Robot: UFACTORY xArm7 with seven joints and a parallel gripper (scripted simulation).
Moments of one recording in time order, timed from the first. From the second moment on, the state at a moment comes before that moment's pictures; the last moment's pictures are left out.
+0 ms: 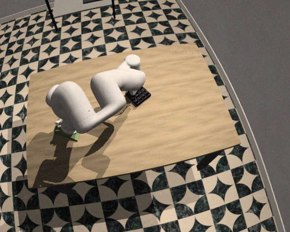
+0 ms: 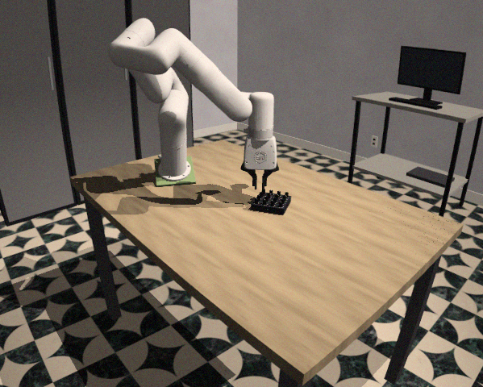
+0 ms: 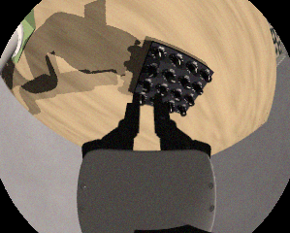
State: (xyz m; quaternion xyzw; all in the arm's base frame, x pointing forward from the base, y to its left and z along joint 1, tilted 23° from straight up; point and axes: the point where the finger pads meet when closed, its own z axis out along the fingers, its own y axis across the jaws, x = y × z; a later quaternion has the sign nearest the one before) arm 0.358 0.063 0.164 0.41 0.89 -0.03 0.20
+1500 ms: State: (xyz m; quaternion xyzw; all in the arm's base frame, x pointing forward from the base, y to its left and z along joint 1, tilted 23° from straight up) arm 0.347 0.084 0.172 0.01 0.98 -0.11 0.17
